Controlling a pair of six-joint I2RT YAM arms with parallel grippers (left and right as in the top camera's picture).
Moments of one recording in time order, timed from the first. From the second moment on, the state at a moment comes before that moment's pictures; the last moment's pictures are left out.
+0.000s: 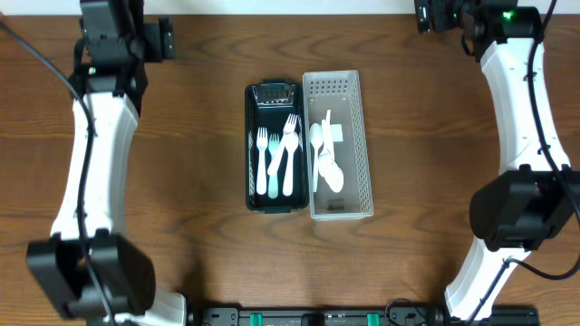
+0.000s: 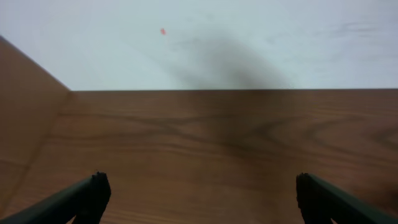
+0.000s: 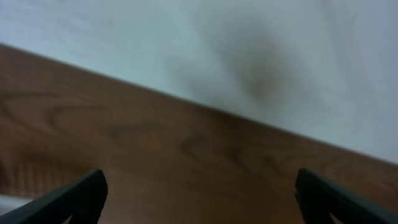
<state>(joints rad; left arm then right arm) 0.07 1.66 1.54 -0.43 -0.12 0.12 0.00 2.04 2.07 -0.69 -0.05 -0.26</state>
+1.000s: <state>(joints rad) 0.06 0.61 0.65 -0.08 -0.11 0.12 -0.12 0.82 0.54 0.12 0.00 -0.16</state>
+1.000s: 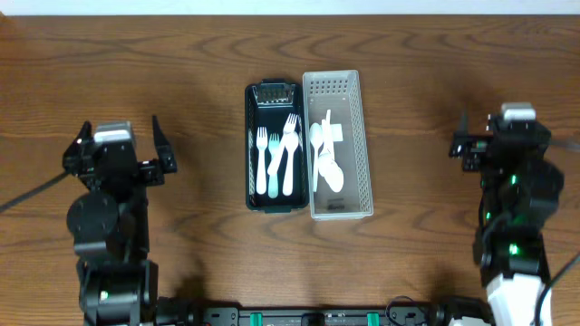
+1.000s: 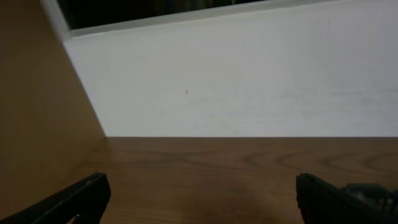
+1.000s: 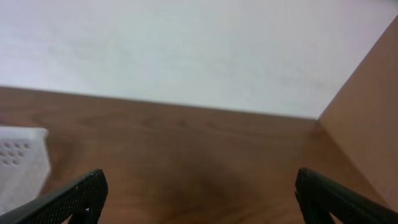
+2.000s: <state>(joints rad) 0.06 0.43 0.34 -0.17 -0.13 0.11 -0.11 0.51 0.40 -0.09 0.01 -0.16</state>
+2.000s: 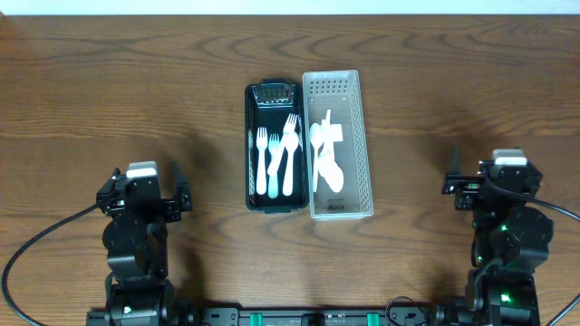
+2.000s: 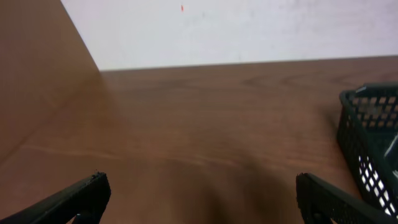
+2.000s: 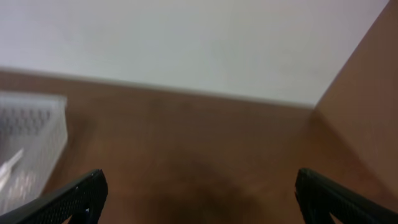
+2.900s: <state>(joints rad) 0.06 0.49 0.34 -0.22 -0.13 -0.04 -0.11 0.51 0.39 -0.89 0.02 -0.16</state>
